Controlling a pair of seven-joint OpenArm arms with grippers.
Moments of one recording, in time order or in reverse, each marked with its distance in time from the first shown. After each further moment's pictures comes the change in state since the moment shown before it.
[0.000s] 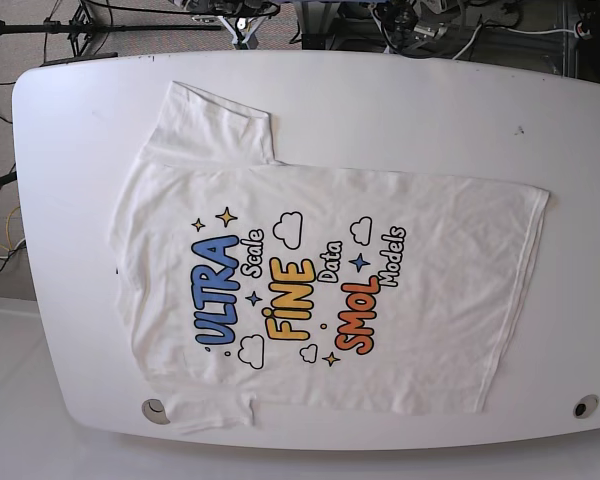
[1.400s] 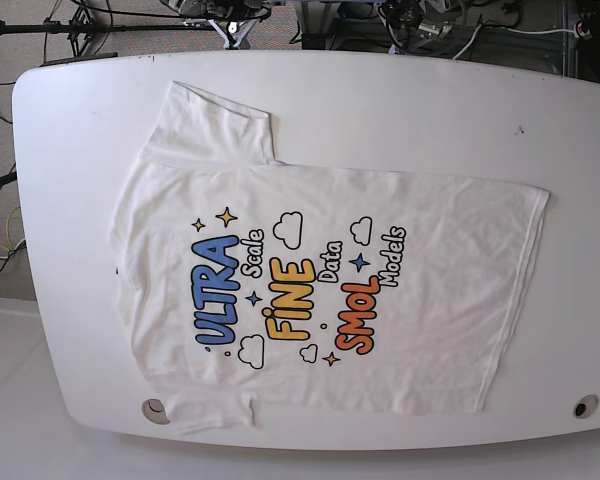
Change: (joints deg) left arm 0.6 -1.0 -0.1 -0.3 0.0 0.4 0.1; right arm 0.3 1.4 0.2 1.4 -1.3 1.8 -0.5
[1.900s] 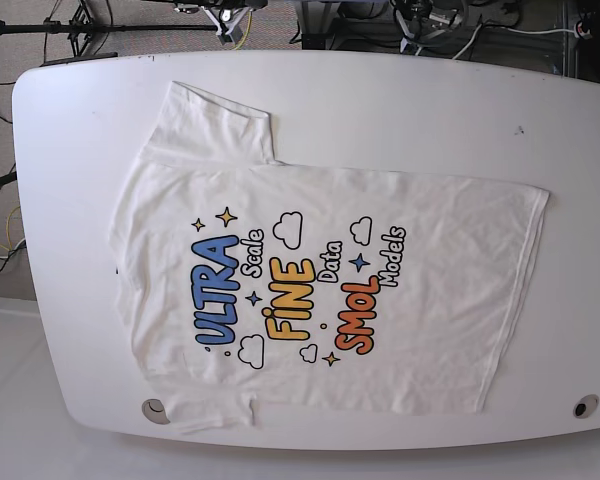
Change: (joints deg) left arm 4.0 -1.0 0.1 5.8 -0.4 -1.9 0.5; right arm -4.7 -0.1 -0.1 6.5 3.4 5.7 -0.2
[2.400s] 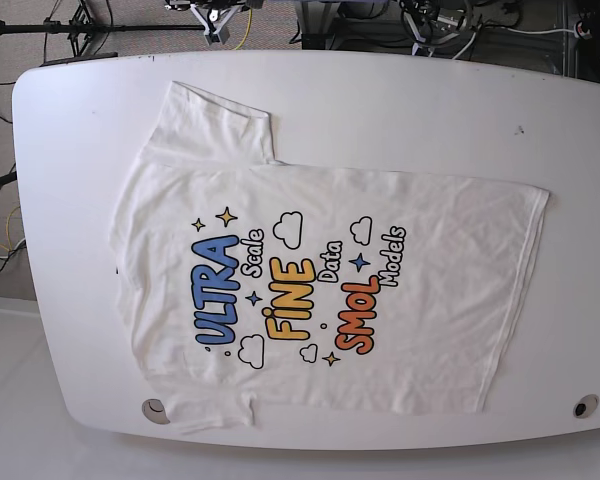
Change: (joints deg) left arm 0.4 -1.0 0.3 1.1 -0.3 0.6 0.0; right arm -3.1 -0.1 -0.2 4.7 0.1 -1.4 0.0
